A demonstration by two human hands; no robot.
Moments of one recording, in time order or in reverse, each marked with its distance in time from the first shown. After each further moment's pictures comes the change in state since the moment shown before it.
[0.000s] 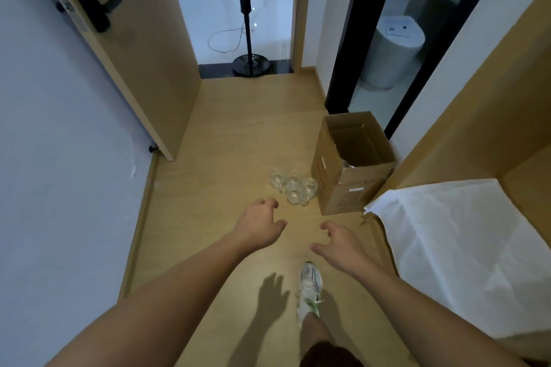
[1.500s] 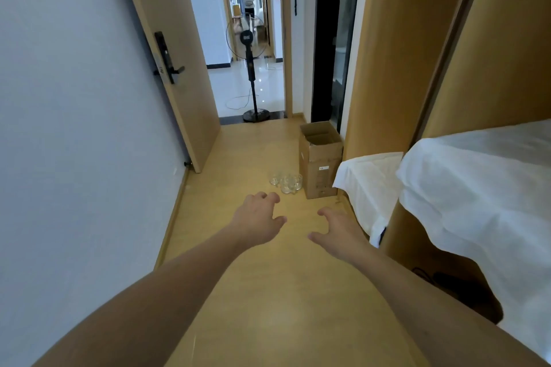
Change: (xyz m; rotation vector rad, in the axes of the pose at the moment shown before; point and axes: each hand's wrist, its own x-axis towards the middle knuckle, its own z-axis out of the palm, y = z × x) left_hand -0.634 0.112 0.161 0.205 0.254 0.154; right_hand -0.586 0.217 0.097 -0.023 0.301 -0.311
